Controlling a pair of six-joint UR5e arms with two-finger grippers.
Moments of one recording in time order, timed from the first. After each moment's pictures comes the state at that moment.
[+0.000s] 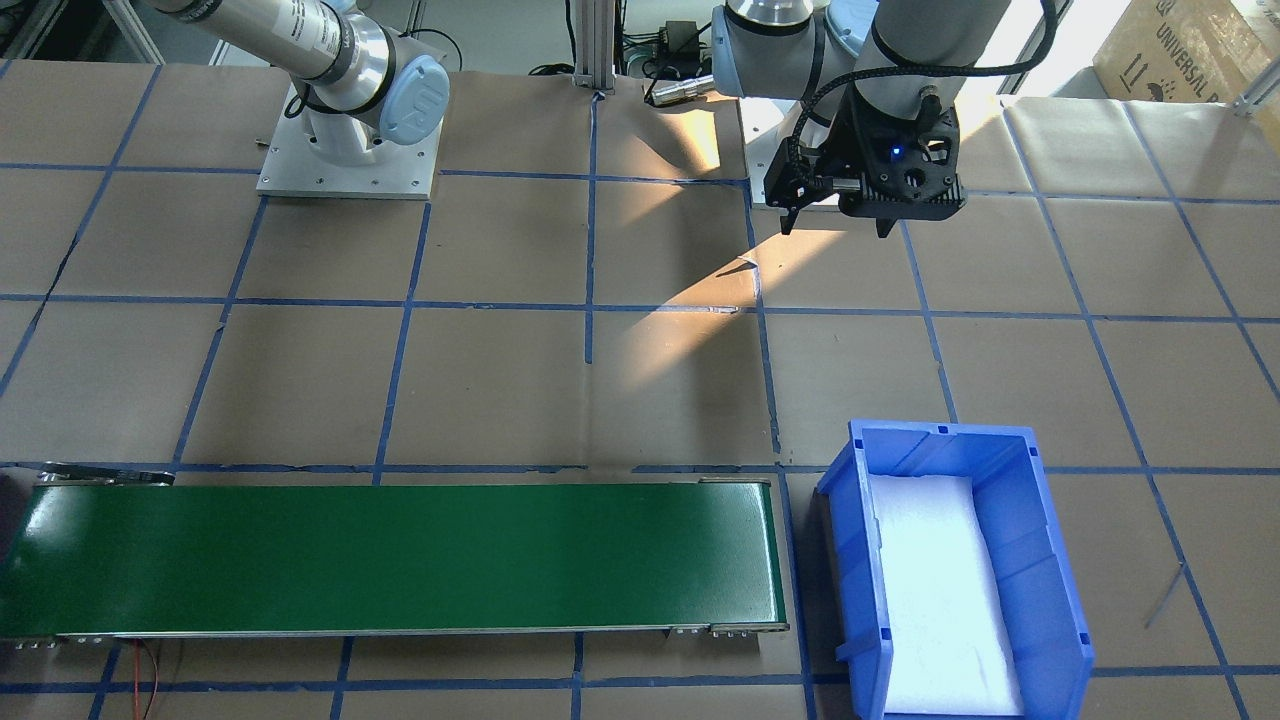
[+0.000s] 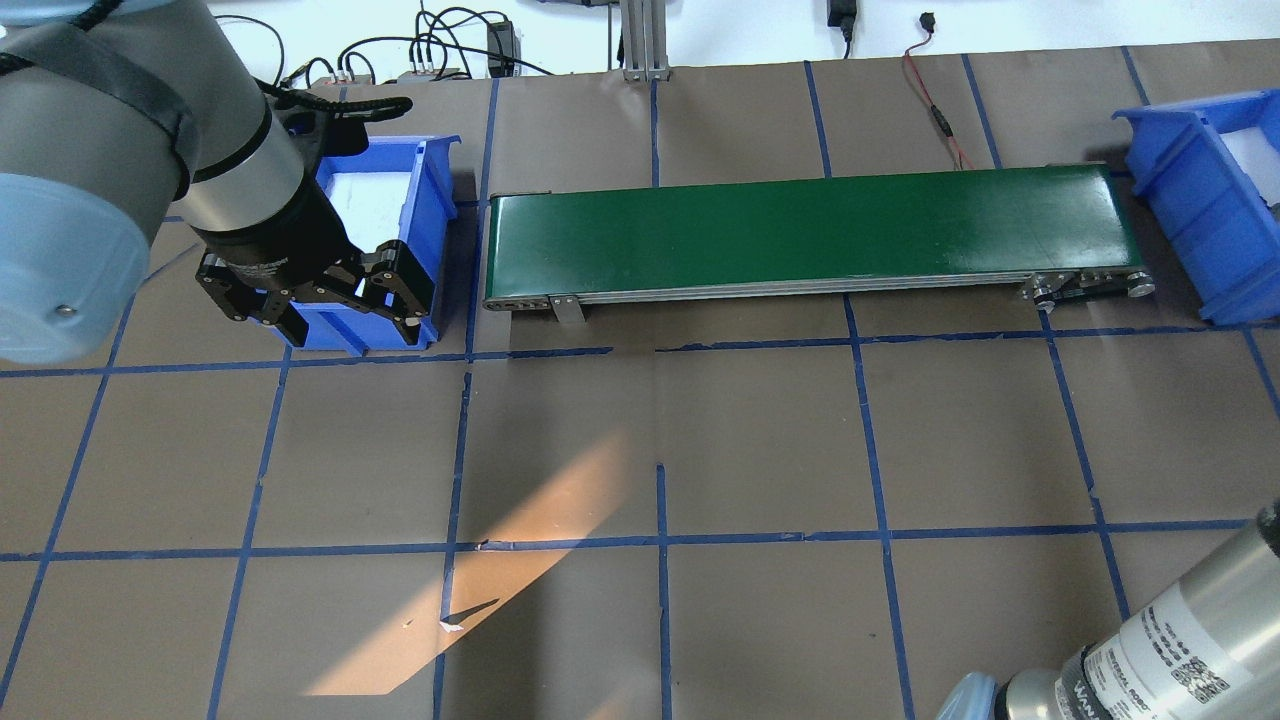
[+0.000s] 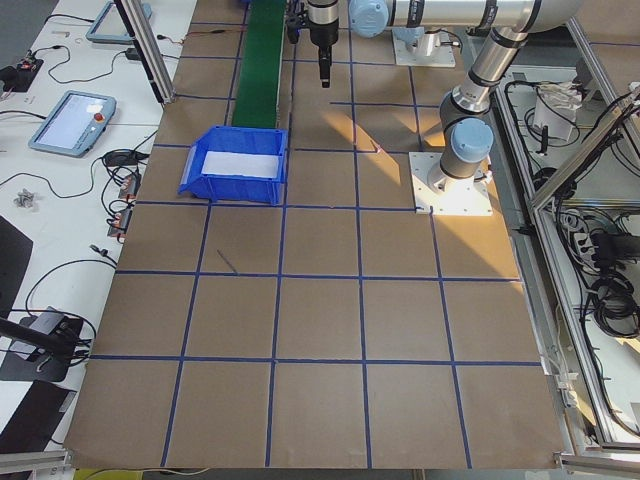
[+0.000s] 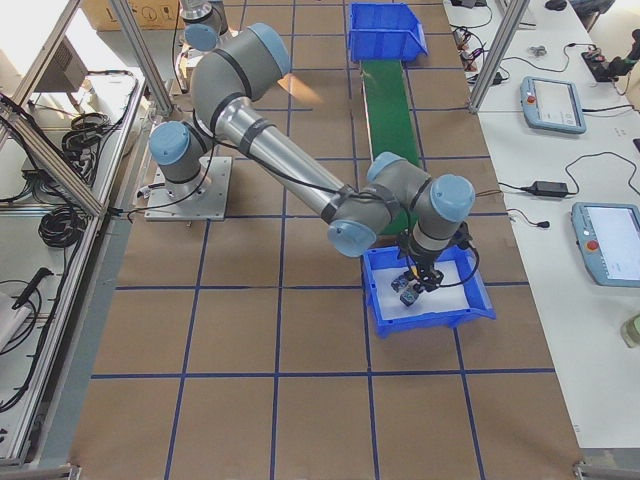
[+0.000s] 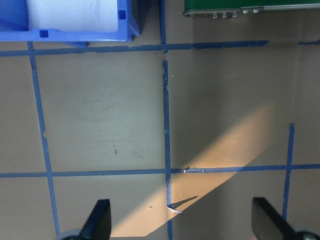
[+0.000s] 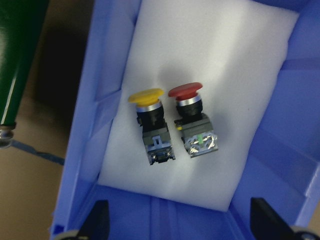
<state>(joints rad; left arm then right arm) -1.60 -1.48 -1.71 -1.60 1.58 -0.01 0.88 -0.98 1.11 -1.70 -1.62 -1.11</state>
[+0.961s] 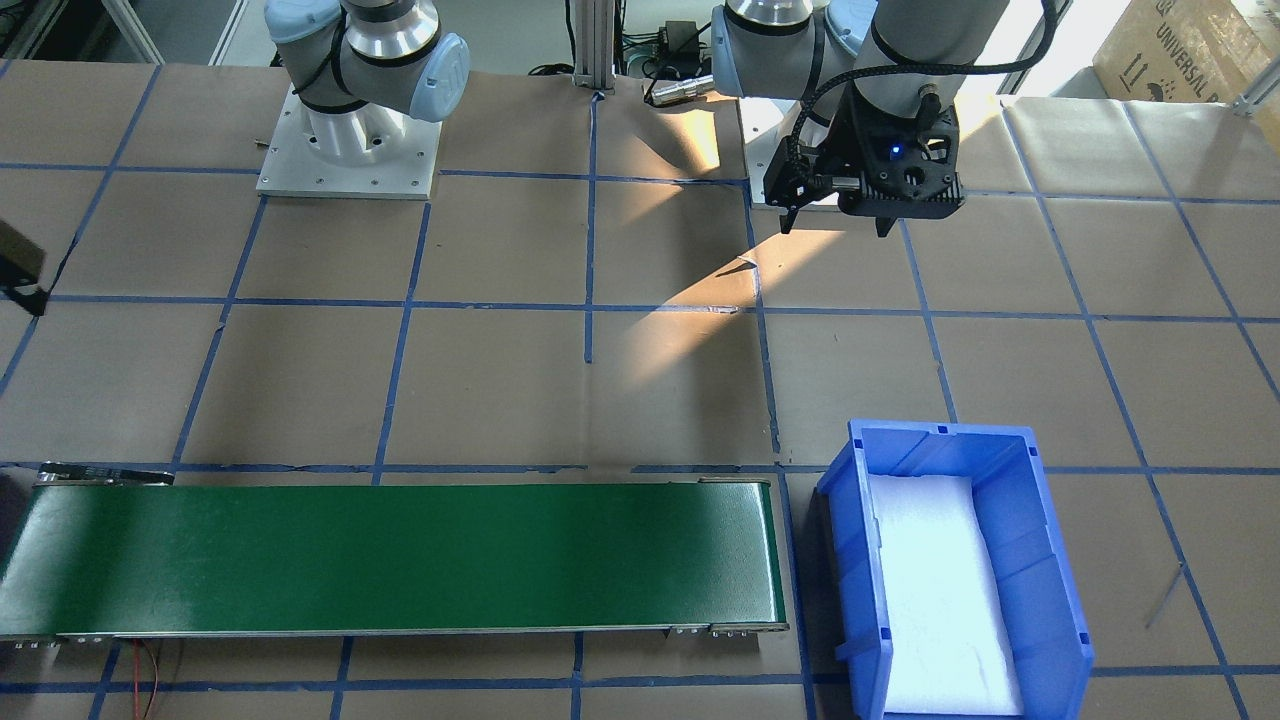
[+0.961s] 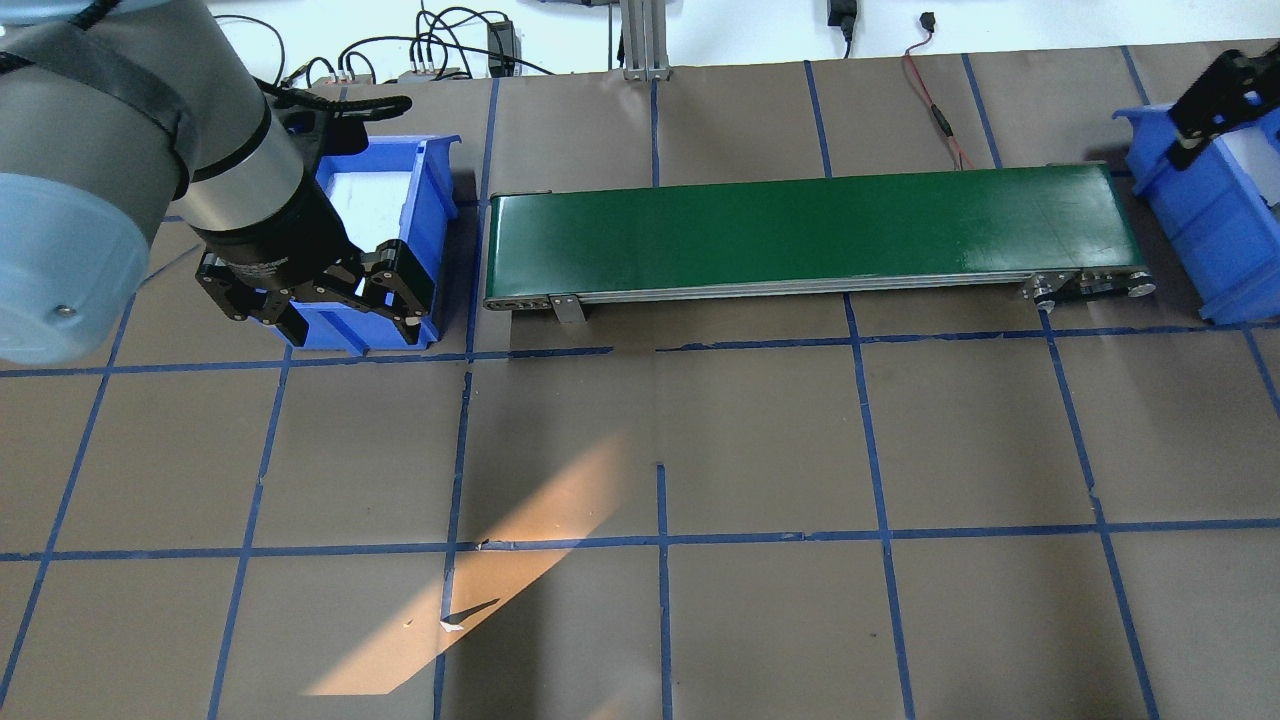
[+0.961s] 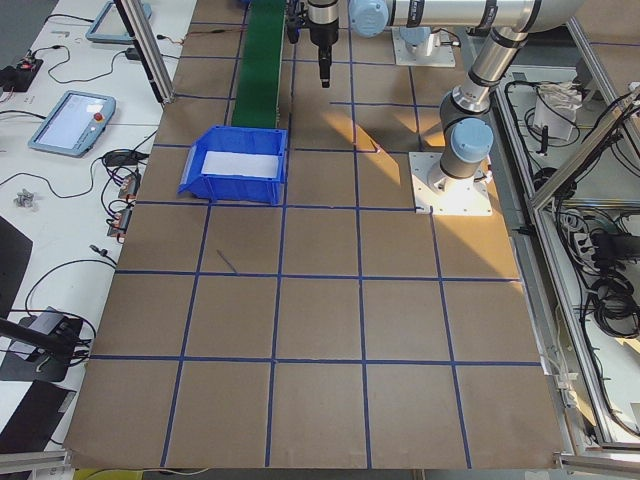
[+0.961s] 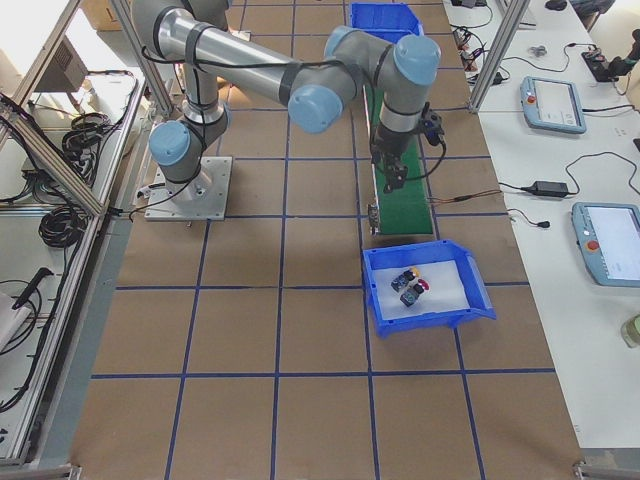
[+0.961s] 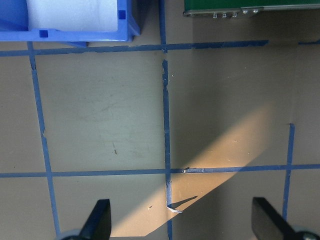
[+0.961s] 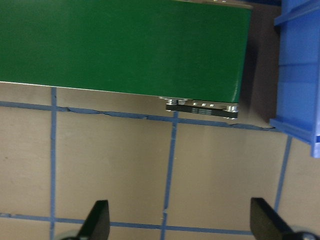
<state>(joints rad) -1.60 -1.48 -1.71 -1.60 1.58 -0.01 1.24 -1.46 1.44 -1.55 -1.61 -0.42</state>
